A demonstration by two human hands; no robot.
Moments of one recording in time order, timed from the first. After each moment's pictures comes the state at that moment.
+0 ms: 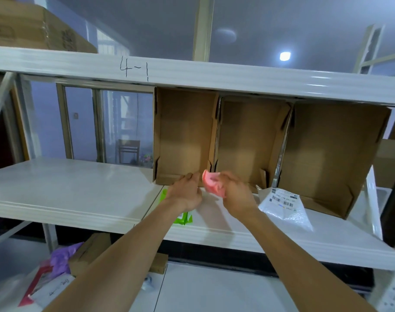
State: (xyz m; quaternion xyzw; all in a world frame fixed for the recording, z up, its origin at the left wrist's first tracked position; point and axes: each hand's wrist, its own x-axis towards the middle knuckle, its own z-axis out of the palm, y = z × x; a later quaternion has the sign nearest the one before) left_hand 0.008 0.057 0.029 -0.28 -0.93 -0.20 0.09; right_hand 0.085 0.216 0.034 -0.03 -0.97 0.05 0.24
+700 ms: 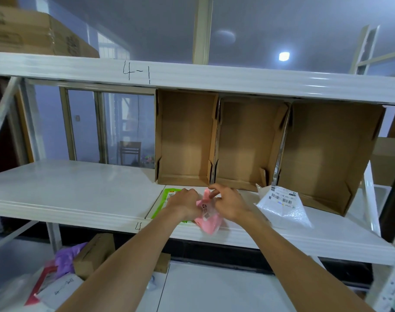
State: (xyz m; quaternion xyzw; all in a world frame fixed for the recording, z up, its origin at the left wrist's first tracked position) left_hand 0.030 0.052 0.017 -0.25 -0.95 -0.15 0.00; right_hand 0.088 0.200 0.020 -0.05 -0.95 0.26 0.15
